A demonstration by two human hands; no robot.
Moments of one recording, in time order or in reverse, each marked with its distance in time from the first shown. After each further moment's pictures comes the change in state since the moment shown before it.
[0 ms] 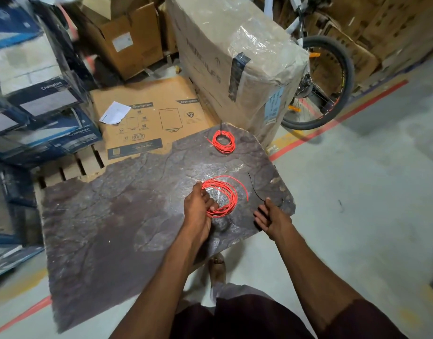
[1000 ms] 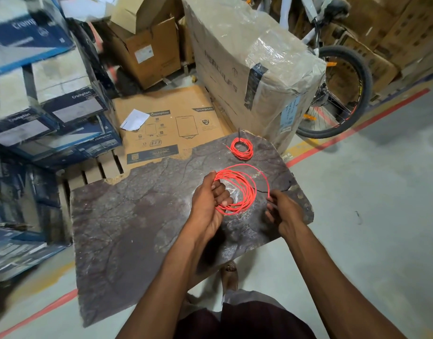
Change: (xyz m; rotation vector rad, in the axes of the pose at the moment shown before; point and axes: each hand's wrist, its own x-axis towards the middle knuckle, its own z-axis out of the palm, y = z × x) left_hand -0.040 0.065 0.011 -0.124 -0.248 -0.064; right_hand -0.077 -0.021 0.055 -0.137 -0.020 -0.217
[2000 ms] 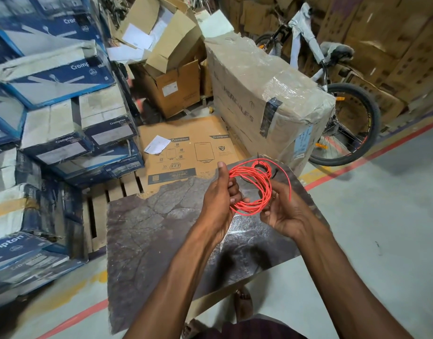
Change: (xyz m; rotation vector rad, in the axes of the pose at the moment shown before) left_hand -0.073 0.068 0.024 0.322 -0.140 0.243; right_hand -0.118 -0.044 0.058 -0.034 -0.563 0.012
